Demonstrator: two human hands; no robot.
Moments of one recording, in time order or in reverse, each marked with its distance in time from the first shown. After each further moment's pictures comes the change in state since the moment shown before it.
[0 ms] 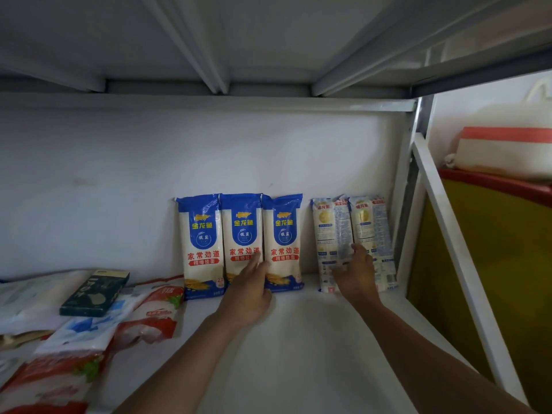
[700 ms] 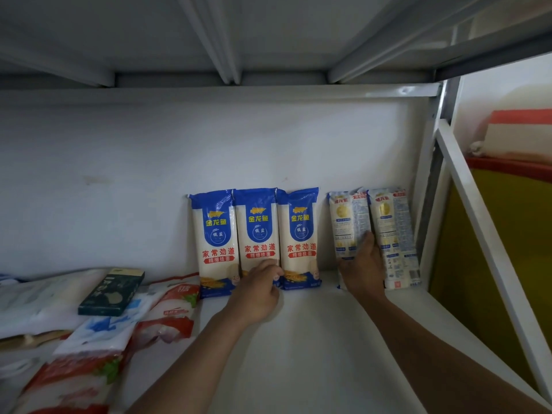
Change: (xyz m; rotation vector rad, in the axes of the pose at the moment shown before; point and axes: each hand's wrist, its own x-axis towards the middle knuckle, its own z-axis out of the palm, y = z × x) left_hand 0.002 -0.021 -0.006 0.019 -0.001 0.052; right_hand 0.006 -0.003 0.037 -0.123 0.108 -0.054
